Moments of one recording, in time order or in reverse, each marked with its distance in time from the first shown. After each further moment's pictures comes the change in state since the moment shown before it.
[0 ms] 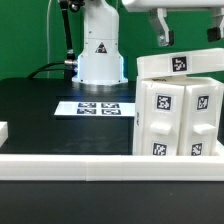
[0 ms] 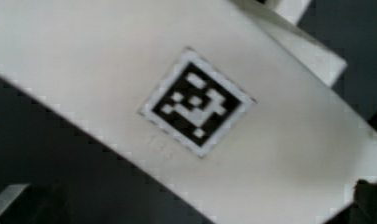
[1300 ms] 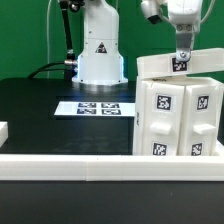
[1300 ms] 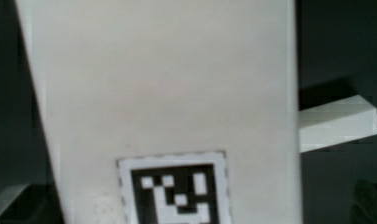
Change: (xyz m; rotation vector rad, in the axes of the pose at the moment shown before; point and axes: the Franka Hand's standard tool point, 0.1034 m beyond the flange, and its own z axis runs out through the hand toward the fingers) arm -0.020 -0.012 0.020 -0.062 -0.098 -0.569
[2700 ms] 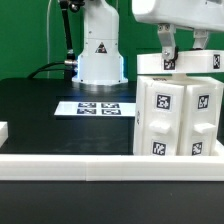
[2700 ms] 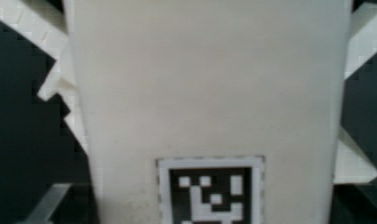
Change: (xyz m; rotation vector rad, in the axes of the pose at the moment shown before) arm 0.000 0.004 -0.002 -0.003 0.004 0.615
